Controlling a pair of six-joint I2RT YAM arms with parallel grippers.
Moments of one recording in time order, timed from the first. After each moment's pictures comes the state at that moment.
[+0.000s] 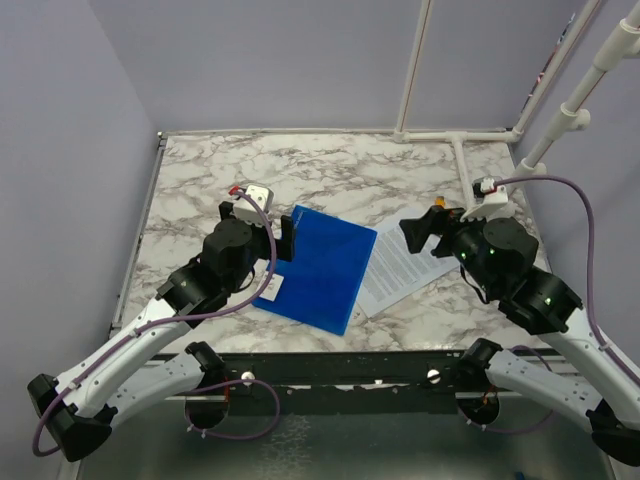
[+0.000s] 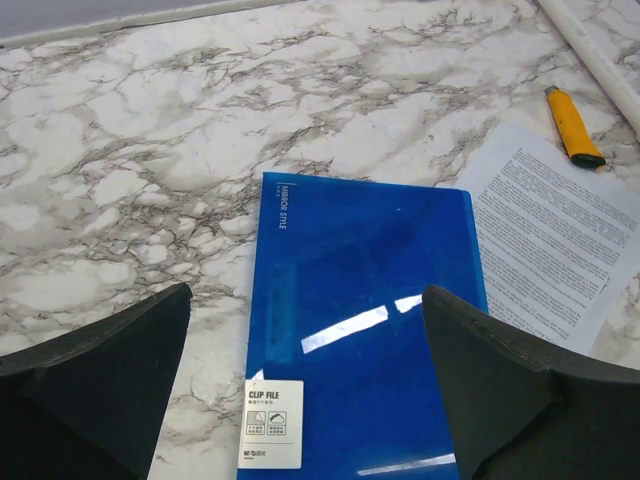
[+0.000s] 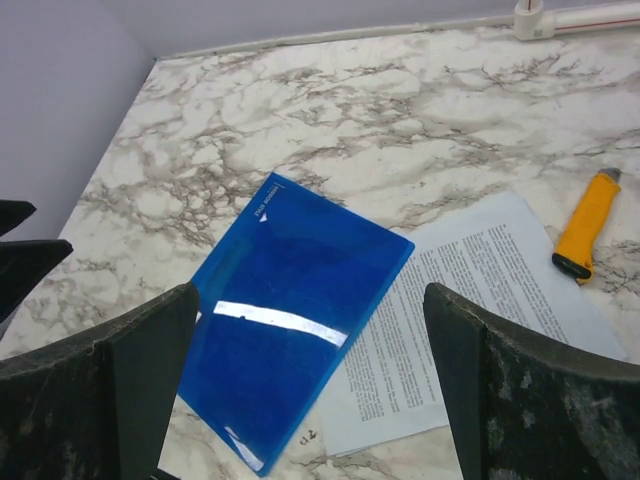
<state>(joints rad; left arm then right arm) -0.77 0.82 0.84 -0.31 -0.39 -0.20 0.76 0.75 1.00 -0.48 0.38 0.41</state>
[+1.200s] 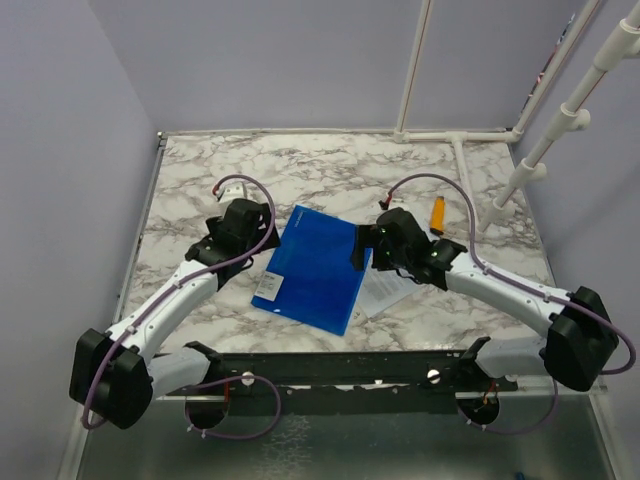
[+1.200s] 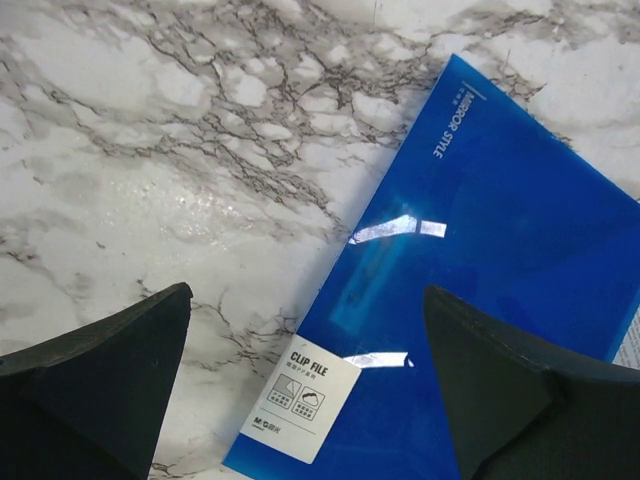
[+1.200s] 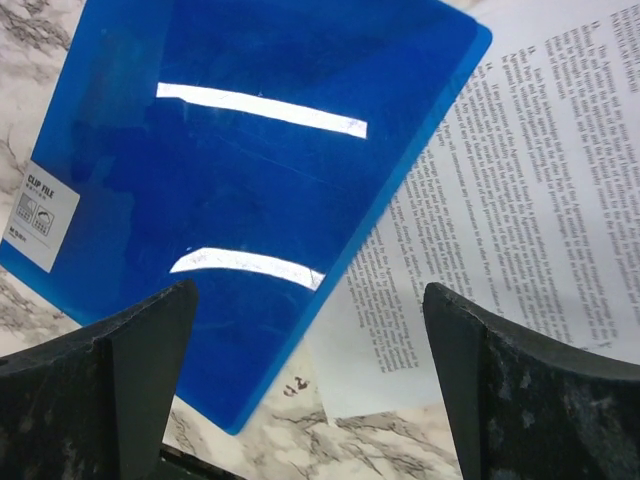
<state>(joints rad) -0.49 1.11 0.82 -0.42 -0.40 -0.56 0.76 1.26 0.87 -0.36 0.20 0.55</state>
